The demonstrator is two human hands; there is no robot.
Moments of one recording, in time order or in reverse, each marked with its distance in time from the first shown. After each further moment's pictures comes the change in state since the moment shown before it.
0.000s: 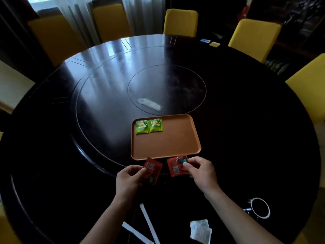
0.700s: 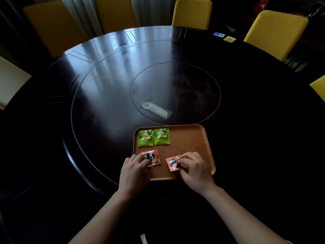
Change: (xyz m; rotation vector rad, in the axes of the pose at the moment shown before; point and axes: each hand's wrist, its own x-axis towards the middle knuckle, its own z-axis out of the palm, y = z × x) left_hand 0.138 -0.002 0.014 1.093 -0.003 0.812; right_hand 0.100 -0.017 0.045 -0.560 -0.117 -0.607
